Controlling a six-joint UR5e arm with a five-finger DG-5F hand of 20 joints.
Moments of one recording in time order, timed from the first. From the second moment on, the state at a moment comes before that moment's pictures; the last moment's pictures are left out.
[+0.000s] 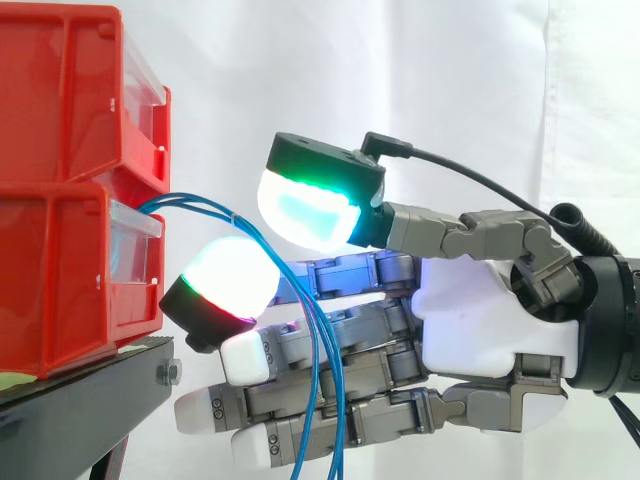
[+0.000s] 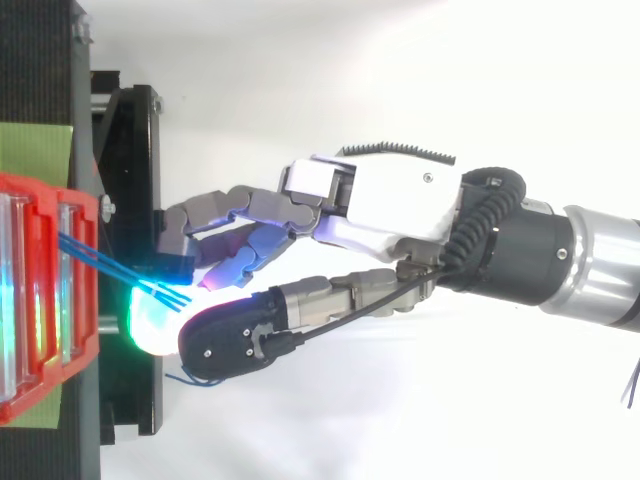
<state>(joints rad) 0.22 -2.37 -1.19 -2.64 -1.22 -0.01</state>
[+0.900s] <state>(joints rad) 0.22 -2.29 -1.19 -2.82 -1.25 0.00</state>
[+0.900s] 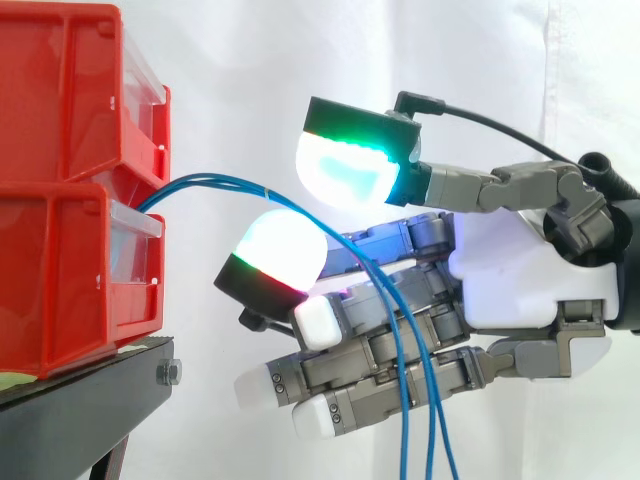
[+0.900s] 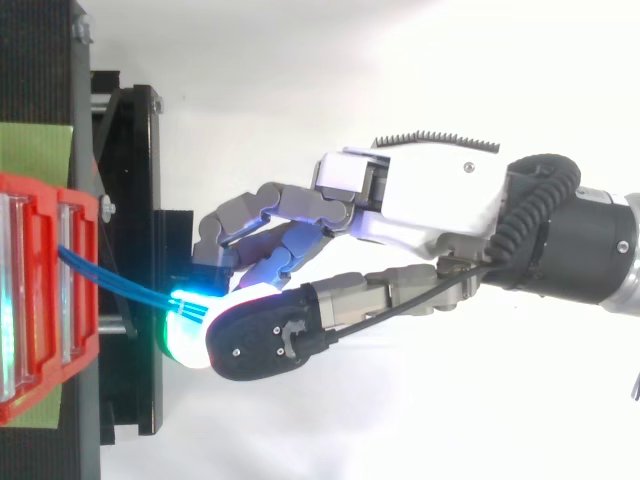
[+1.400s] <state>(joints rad) 0.21 -2.27 -1.19 -2.86 -1.25 0.00</state>
